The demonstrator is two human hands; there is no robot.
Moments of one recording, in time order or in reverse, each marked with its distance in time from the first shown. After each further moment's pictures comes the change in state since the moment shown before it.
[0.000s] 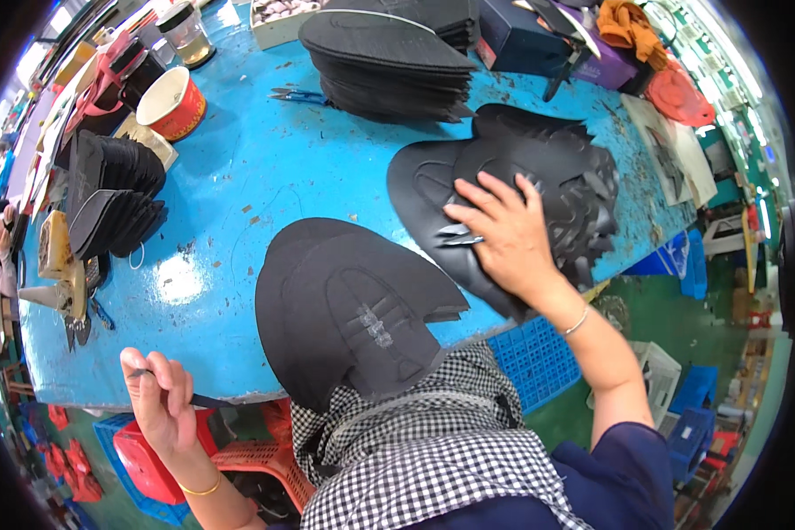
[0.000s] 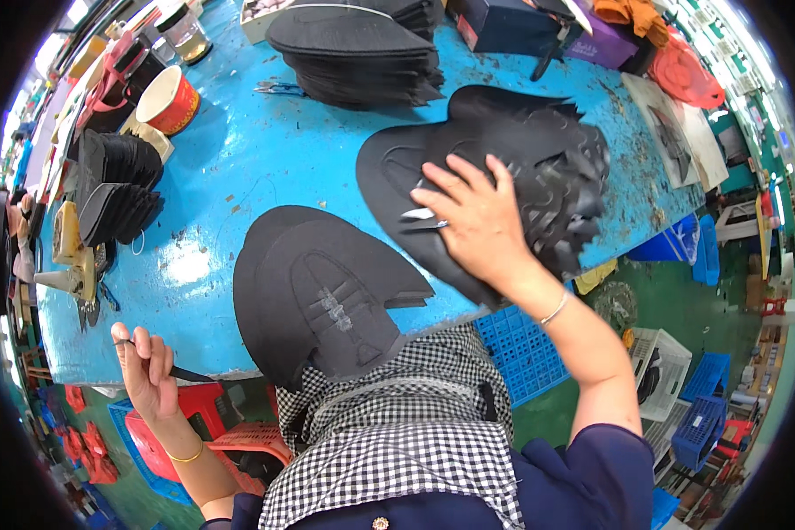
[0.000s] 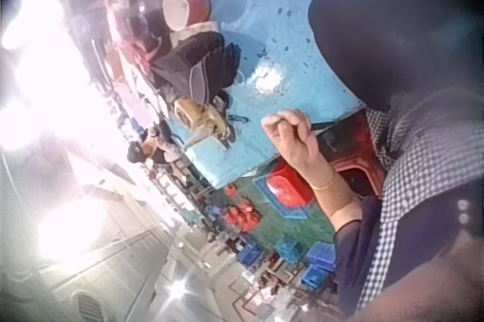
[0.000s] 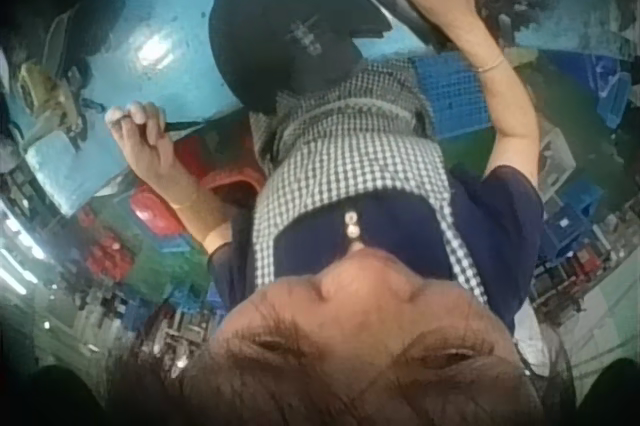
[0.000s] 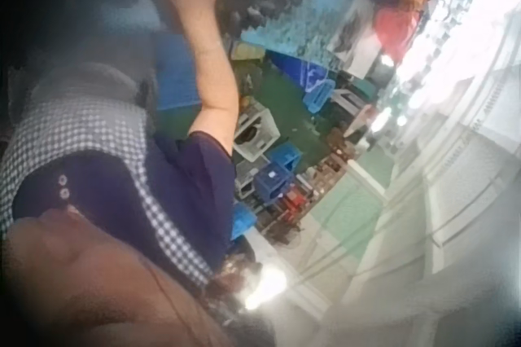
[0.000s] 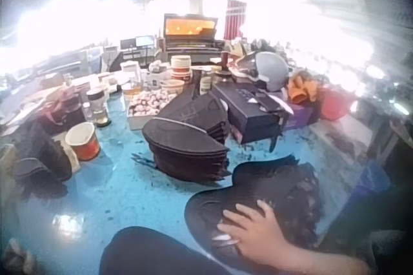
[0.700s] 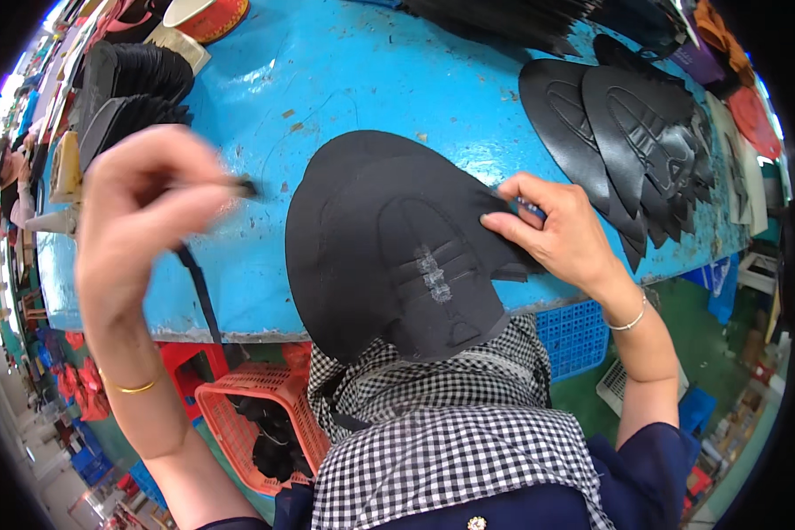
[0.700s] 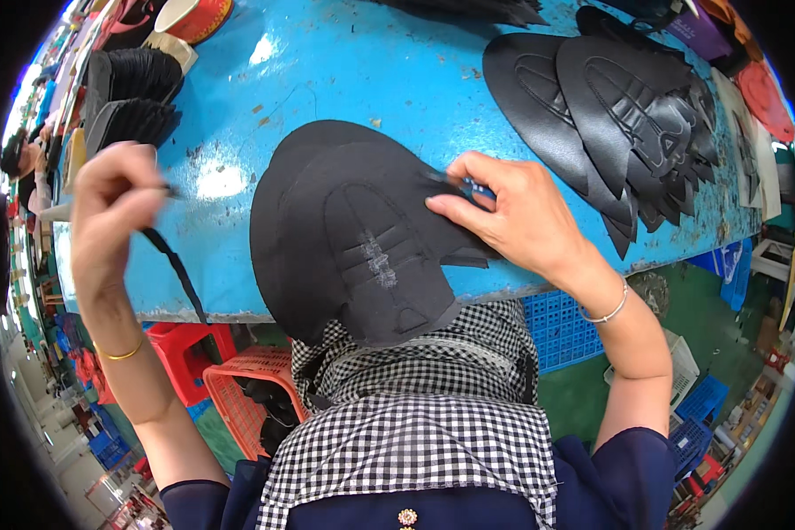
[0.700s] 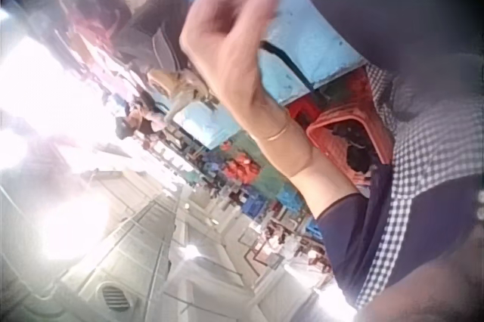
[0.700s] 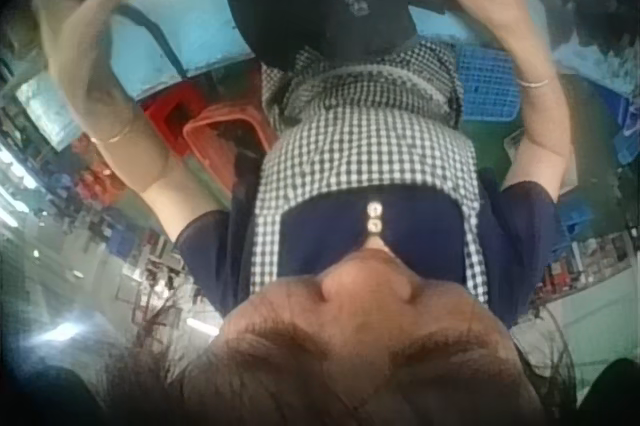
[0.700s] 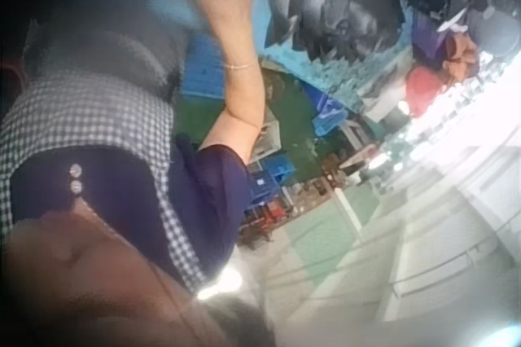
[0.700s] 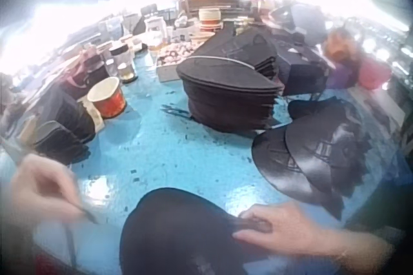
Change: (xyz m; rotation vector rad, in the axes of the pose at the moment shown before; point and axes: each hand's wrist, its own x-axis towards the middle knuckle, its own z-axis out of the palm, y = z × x) left_hand 0.124 0.035 0.055 0.905 -0.352 -0.192; right_hand 0.018 -0.040 0.000 0.749 -0.290 0.186
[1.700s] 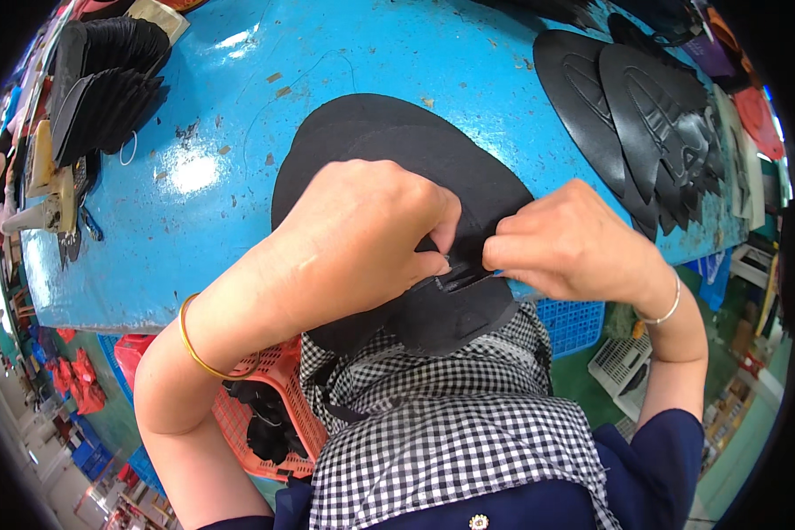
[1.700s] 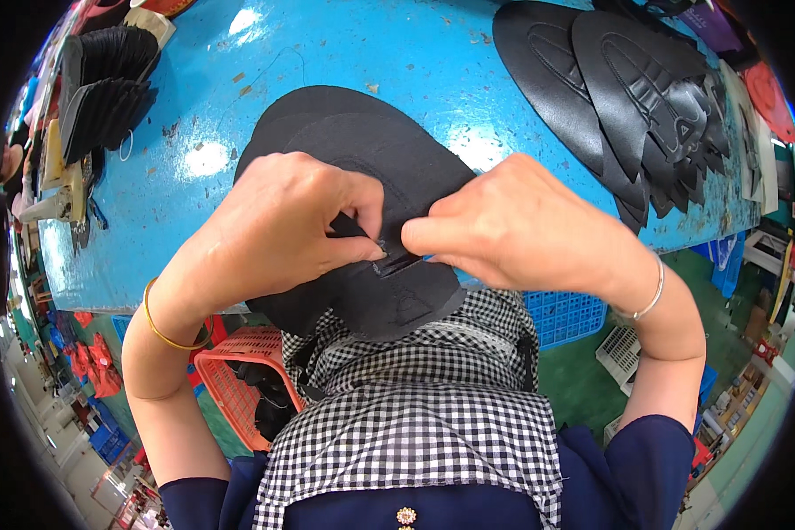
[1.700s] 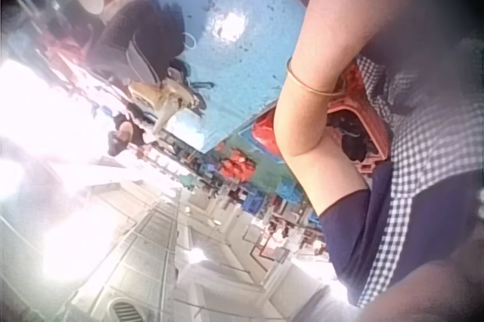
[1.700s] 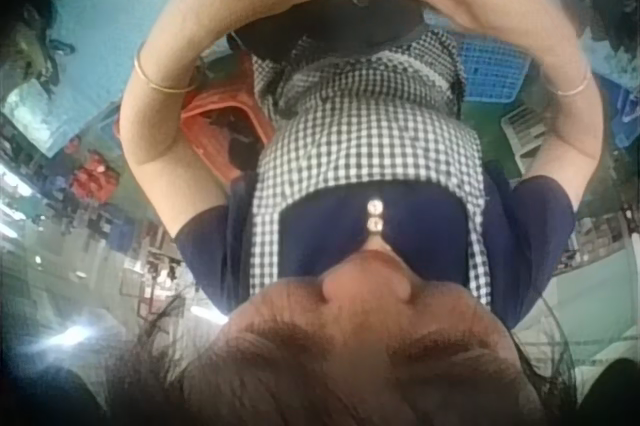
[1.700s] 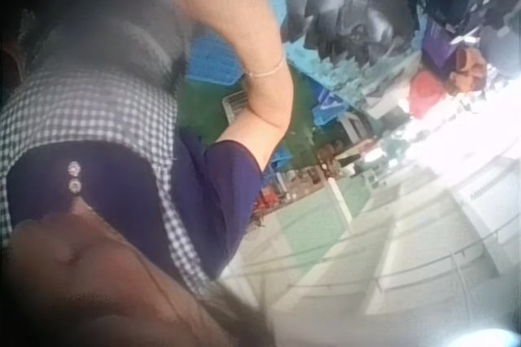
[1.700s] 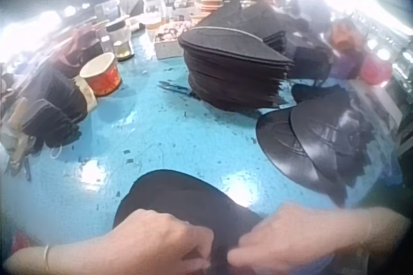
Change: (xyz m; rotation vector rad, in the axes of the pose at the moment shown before) left_hand 0.036 -0.023 0.134 0.379 -0.386 0.191; right_hand 0.010 -0.027 -0.011 -0.259 -0.433 -0.490
